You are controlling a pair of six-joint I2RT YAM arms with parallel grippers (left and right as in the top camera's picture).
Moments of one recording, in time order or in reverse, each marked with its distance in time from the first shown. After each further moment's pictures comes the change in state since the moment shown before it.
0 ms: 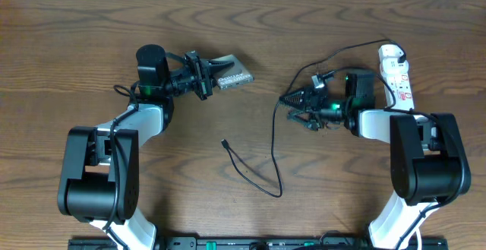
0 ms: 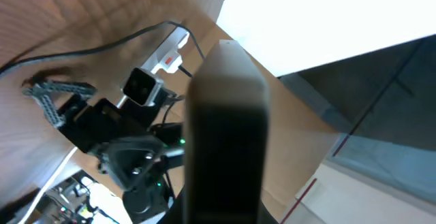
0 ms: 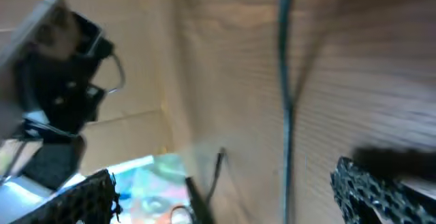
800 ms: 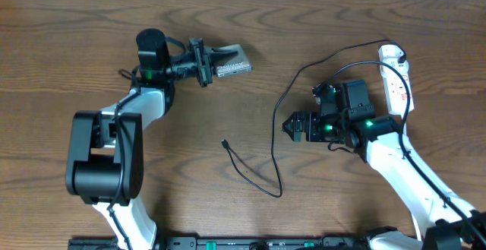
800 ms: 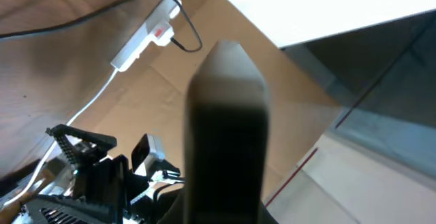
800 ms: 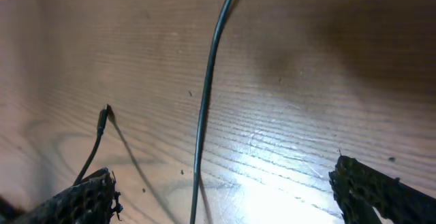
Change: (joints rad) left arm 0.007 0.115 0.169 0.033 0.147 -0.080; right arm 0.208 -0.545 0.000 -0.731 0.741 -0.420
